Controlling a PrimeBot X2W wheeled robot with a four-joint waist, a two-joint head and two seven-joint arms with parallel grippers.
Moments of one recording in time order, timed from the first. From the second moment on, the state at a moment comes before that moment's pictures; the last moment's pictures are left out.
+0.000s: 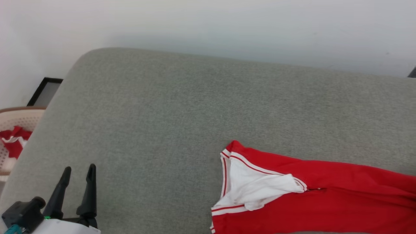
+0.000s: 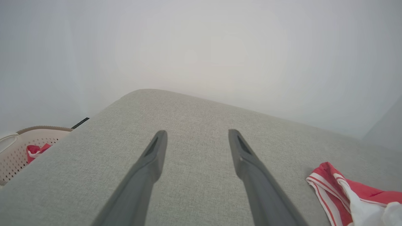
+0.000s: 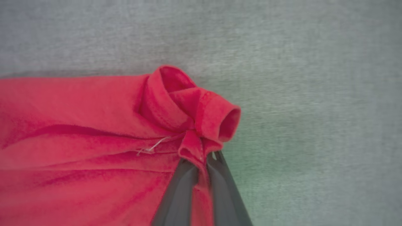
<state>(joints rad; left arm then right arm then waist) 0.04 0.42 -0.07 0.06 -0.64 -0.04 -0.26 -0.35 -0.54 -0.14 0.66 0.51 0.13 0.78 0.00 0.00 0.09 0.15</state>
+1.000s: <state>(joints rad) 0.06 0.35 -0.08 0.12 -0.61 -0.08 -0.26 -0.30 -0.17 0.21 0.11 0.72 0.13 0.92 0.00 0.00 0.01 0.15</state>
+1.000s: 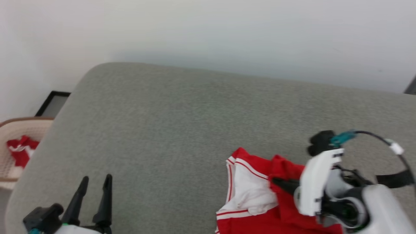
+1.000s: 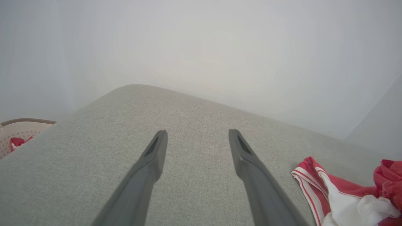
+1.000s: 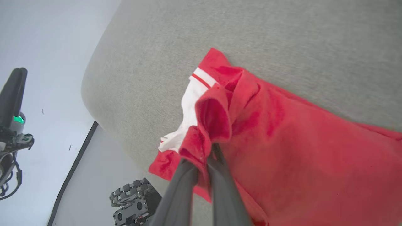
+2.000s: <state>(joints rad) -0.02 0.33 -0.11 0.19 -0.59 -0.10 -0.26 -0.54 -0.12 0.46 0.51 0.68 0.13 0.62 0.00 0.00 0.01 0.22</state>
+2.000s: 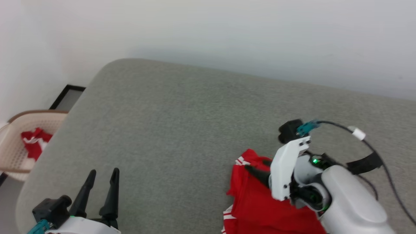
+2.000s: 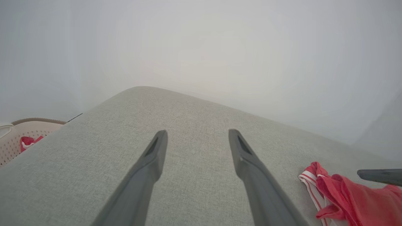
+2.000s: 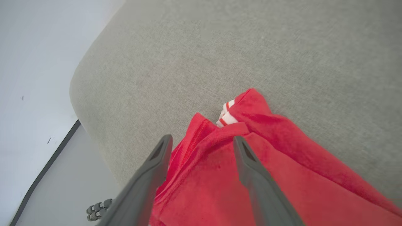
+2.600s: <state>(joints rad) 0.05 0.36 -0.05 0.14 -0.57 -0.08 -0.26 -0.45 -0.35 0.41 0.30 0.71 0.13 0.28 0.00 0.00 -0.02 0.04</state>
